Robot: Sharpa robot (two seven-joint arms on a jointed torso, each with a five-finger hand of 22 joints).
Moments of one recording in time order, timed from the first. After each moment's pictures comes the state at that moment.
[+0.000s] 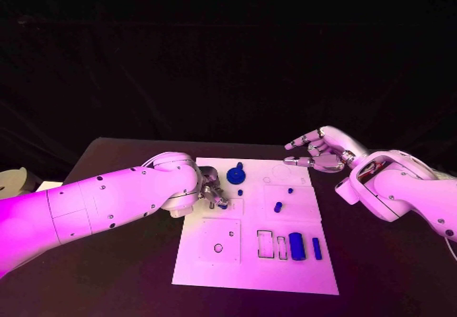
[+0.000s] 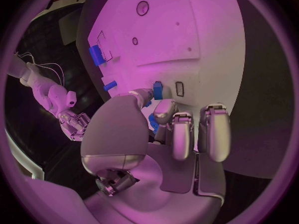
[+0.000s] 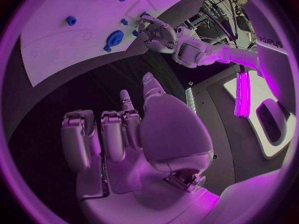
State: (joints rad) left arm 1.27 -0.63 -0.03 1.45 -1.10 0.11 -0.66; left_hand 1.27 -0.18 0.49 0.27 0.36 0.85 0.04 0.73 0.65 1.33 -0.03 1.18 1.09 1.47 -0.10 1.57 1.31 0.05 1.47 0.02 1.50 1.31; right arm 1.23 -0.96 0.03 1.59 -1.06 -0.42 0.12; right_hand 1.32 -0.06 -0.05 0.18 0.19 1.01 0.14 0.06 0.07 1.47 0.06 1.46 1.31 1.47 -0.02 1.52 1.31 0.01 1.47 0.09 1.54 1.31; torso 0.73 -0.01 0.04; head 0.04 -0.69
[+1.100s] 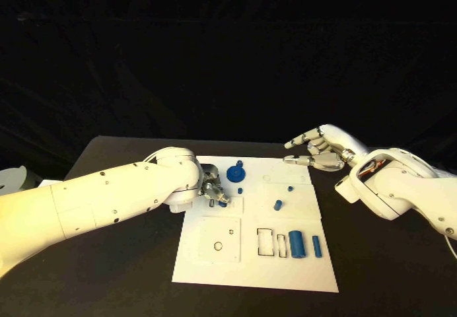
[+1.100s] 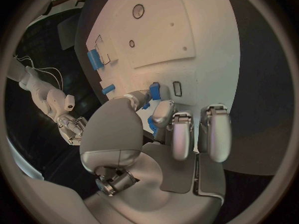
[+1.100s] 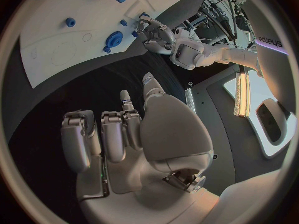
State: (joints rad) left arm 1.27 -0.60 -0.03 1.41 -1.12 0.18 -0.67; left_hand 1.12 -0.16 0.54 0.16 0.36 0.89 0.03 0.74 0.66 1.36 -0.05 1.21 1.12 1.47 -0.10 1.57 1.31 0.03 1.47 0.02 1.51 1.31; right arm 1.23 -0.96 0.03 1.60 -1.06 -0.41 0.12; right_hand 1.32 -0.06 -0.05 0.18 0.19 1.01 0.14 0.06 0.07 1.47 0.06 1.46 1.31 1.47 -0.02 1.52 1.31 0.01 1.47 0.09 1.54 1.31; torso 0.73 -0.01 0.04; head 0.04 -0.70
